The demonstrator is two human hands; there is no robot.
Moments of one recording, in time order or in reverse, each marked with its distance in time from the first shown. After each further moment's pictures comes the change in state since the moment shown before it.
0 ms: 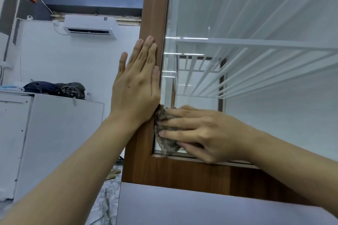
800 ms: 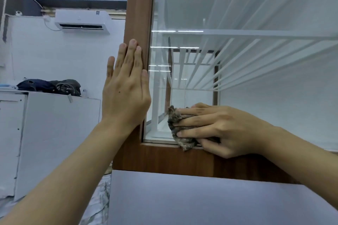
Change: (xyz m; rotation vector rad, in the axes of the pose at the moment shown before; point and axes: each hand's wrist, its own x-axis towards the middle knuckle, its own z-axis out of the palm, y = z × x) left_hand -0.025 0.013 0.001 0.078 -0.013 -0.050; right_hand -0.052 -0.002 -0.011 0.160 -0.016 0.069
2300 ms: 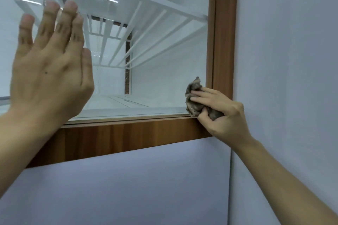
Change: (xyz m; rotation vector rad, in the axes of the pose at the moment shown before) left_hand -0.017 0.130 0.087 -0.323 -0.029 0.149; right_hand -0.235 -0.029 -0.051 -0.185 0.544 0.804
